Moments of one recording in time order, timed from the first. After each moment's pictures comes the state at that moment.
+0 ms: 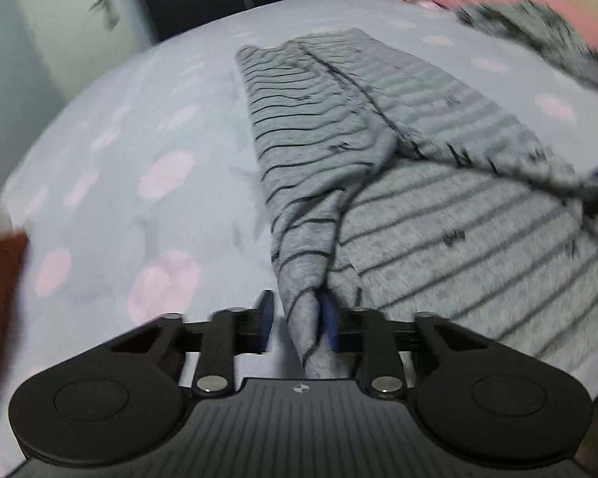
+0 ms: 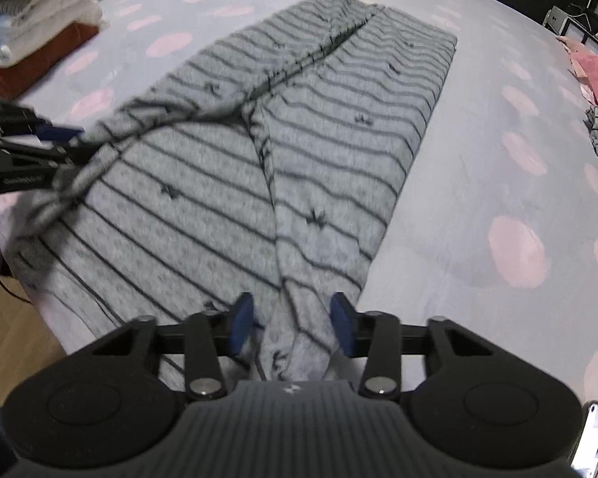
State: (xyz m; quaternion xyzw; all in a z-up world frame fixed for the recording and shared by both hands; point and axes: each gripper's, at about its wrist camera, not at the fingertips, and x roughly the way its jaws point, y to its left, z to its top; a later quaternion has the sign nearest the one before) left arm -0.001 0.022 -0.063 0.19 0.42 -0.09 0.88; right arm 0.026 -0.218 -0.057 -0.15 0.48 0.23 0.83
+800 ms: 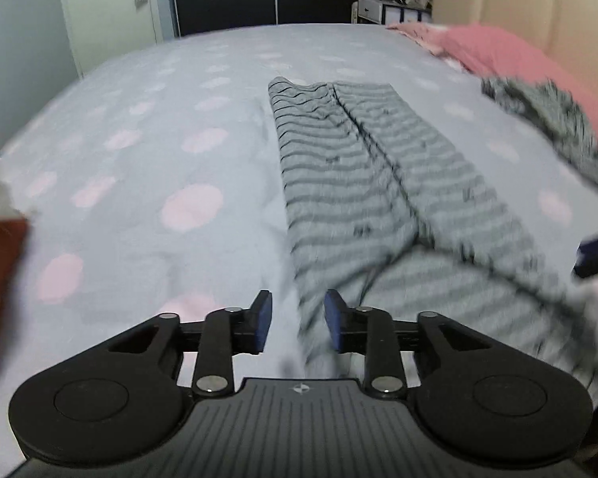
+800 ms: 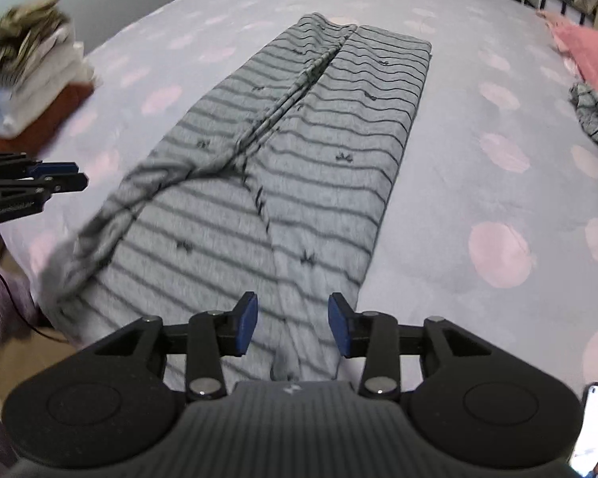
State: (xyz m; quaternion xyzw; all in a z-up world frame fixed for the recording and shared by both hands) left arm 0.053 0.061 -0.011 0.03 0.42 -0.11 0.90; right arm 0.044 -0.241 -0.014 -0.06 0.49 0.23 0.84
